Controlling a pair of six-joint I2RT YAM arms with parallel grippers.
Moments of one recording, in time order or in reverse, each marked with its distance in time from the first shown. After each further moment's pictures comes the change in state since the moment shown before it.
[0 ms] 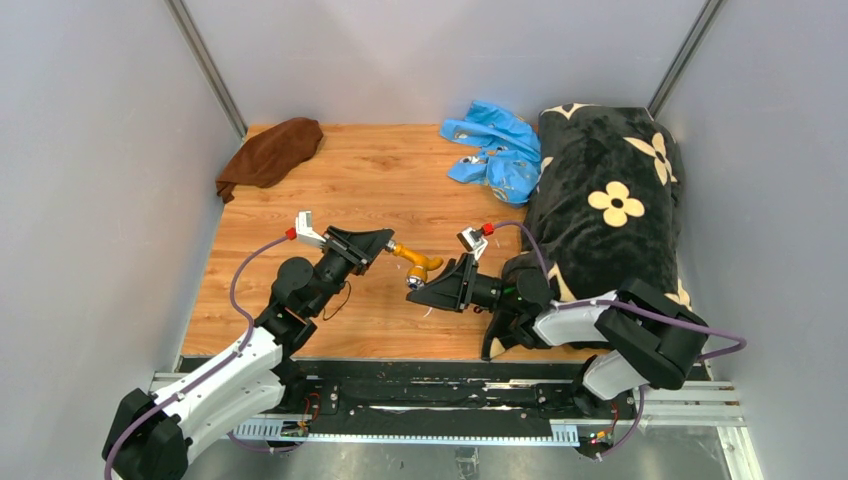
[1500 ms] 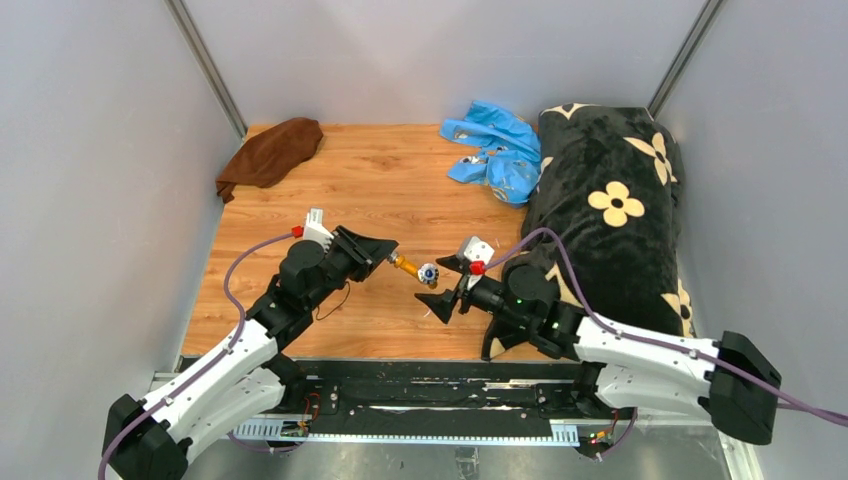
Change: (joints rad) left arm 0.000 -0.005 0.156 -0.432 0.048 -0.018; right arm 0.172 -0.506 0.138 -0.998 0.488 -1.369
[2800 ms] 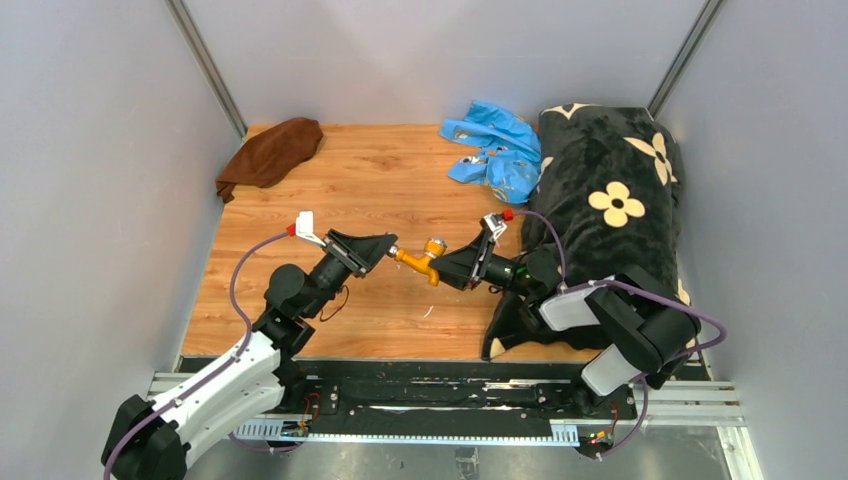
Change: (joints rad) left arm -0.001 -0.029 -0.188 0.523 0.068 0.101; right arm -0.395 0.594 -0.123 0.975 -0.556 1.482
